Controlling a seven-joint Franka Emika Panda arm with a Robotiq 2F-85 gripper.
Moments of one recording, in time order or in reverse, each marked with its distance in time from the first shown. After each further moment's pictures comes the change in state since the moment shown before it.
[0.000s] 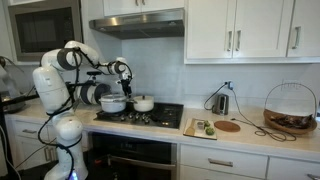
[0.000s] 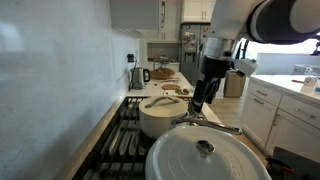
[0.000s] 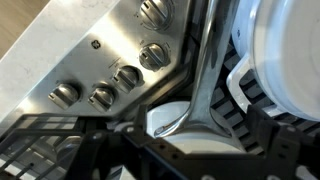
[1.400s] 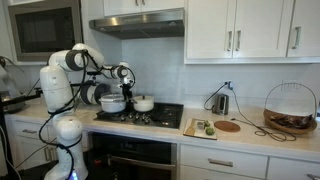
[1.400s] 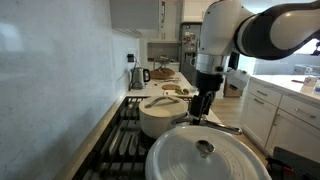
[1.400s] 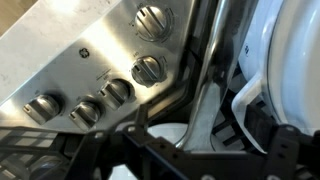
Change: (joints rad) arm 0.018 0.092 -0.008 0.006 0.008 0.006 -0.059
